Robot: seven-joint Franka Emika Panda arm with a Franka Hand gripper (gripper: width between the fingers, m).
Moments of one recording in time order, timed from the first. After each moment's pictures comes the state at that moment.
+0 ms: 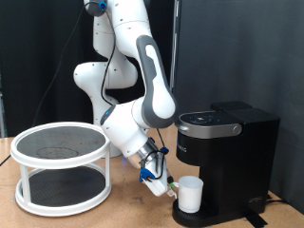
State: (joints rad) arm -0.09 0.26 0.10 -2.46 1.48 2.54 1.43
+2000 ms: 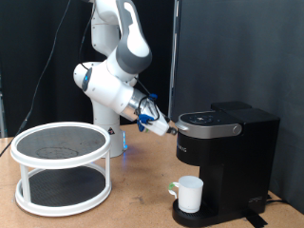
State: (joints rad) arm -0.20 -0.27 0.03 -2.67 1.24 1.98 1.63
